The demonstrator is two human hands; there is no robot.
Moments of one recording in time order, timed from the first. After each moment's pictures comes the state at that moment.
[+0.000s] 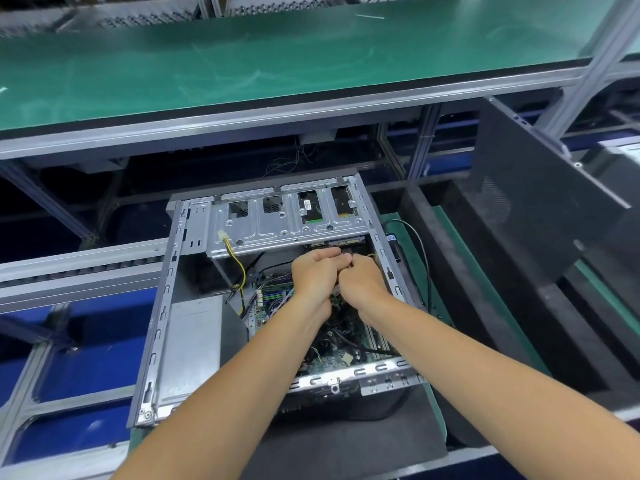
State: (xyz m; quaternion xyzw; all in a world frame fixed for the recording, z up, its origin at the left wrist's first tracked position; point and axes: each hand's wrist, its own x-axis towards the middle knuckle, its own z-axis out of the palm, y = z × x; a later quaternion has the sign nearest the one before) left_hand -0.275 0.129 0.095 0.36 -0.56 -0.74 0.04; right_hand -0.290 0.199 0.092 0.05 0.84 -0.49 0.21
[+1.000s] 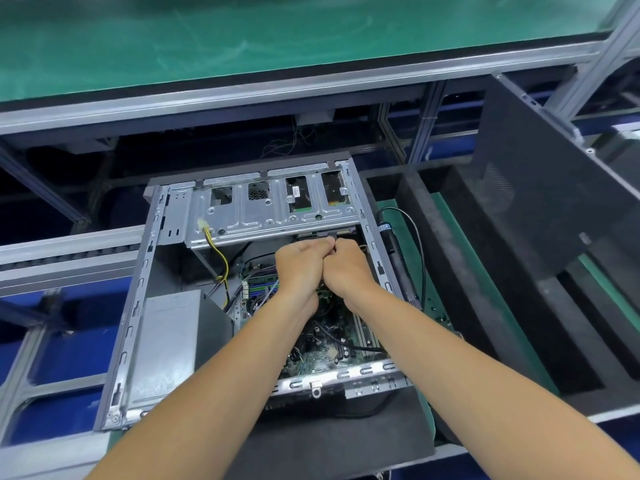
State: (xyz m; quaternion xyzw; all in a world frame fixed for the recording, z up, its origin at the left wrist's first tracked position) left_hand -0.284 0.131 0.086 0.36 -0.57 -0.73 0.09; right_hand -0.305 0.195 0.091 0.02 0.83 -0.50 0.23
